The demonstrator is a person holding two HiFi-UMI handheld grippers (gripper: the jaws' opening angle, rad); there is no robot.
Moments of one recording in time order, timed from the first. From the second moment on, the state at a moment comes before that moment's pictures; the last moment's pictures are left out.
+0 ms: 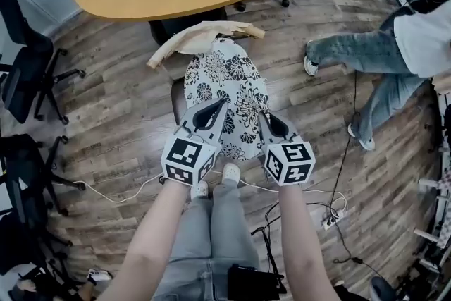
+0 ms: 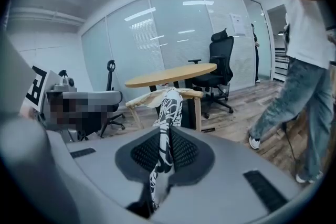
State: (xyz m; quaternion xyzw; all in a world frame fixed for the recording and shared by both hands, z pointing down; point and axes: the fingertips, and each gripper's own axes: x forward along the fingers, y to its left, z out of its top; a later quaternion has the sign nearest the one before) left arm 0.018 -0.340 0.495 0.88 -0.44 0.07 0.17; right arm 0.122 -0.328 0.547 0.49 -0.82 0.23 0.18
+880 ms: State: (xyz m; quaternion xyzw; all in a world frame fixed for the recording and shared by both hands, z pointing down) left arm -0.011 -0.313 0.392 0.86 -0.48 0.04 0.14; right arm 0.117 -0.299 0.405 0.51 -0.83 0.17 0.13
